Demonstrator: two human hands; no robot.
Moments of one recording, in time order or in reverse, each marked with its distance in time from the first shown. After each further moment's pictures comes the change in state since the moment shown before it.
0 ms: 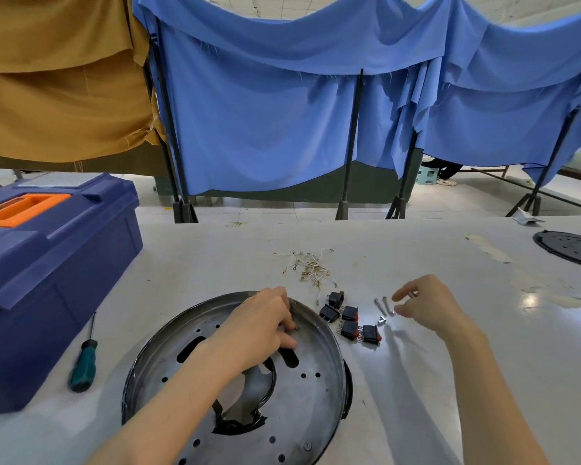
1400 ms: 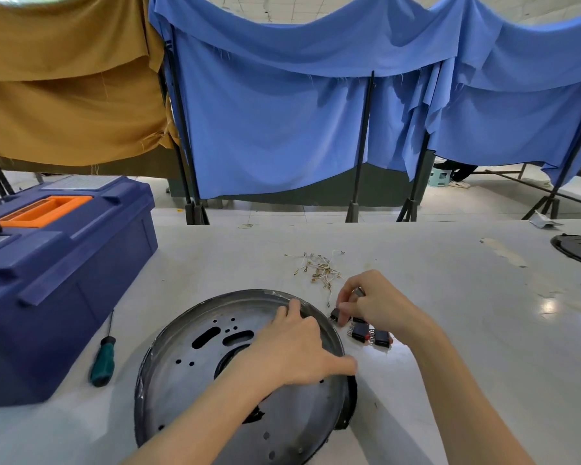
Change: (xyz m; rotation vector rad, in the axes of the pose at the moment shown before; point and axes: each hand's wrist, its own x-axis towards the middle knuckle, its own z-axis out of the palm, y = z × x) left_hand -0.013 0.046 0.000 0.021 -0.263 -0.229; right_hand -0.037 -0.075 0.035 0.156 -0.312 -0.333
